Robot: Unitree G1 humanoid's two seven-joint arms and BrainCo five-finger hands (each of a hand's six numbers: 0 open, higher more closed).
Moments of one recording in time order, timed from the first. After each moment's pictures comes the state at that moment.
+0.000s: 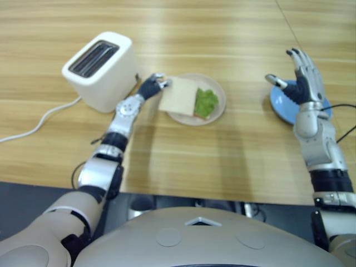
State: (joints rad) left arm -0.70 0.10 -0.11 1.05 0.05 -0.40 -0.33; right arm -0.16 -0.63 -0.05 0.19 -0.55 -0.12 -0.23
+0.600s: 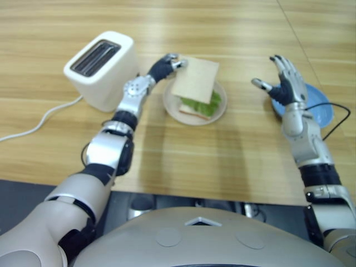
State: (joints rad) left arm -0.92 0.05 0.00 1.22 -0.02 -0.38 -0.49; right arm -0.21 -0.60 0.01 0.29 -0.58 -0.13 -0.24
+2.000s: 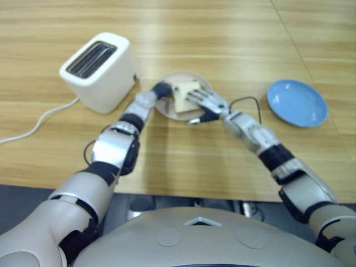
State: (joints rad) left arm -0.93 0.01 -0.07 1.36 0.24 -0.05 -0.20; right arm -0.47 -0.46 0.57 0.53 -1.00 -0.23 -0.01
